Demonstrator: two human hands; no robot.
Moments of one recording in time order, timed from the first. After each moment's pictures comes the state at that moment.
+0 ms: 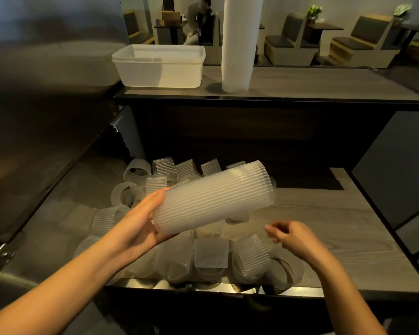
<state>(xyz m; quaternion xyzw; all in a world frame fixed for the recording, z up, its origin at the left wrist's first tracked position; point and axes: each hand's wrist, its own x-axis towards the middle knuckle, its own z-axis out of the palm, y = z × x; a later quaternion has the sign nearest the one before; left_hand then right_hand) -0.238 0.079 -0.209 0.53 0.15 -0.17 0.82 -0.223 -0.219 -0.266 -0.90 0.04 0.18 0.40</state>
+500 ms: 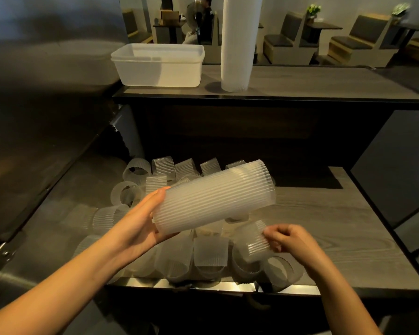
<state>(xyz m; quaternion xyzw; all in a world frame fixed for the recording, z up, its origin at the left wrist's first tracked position) -0.239 0.079 -0.209 0.53 0.14 -0.17 0.82 -0.238 -0.209 -0.267 -0.78 0.08 0.16 0.60</state>
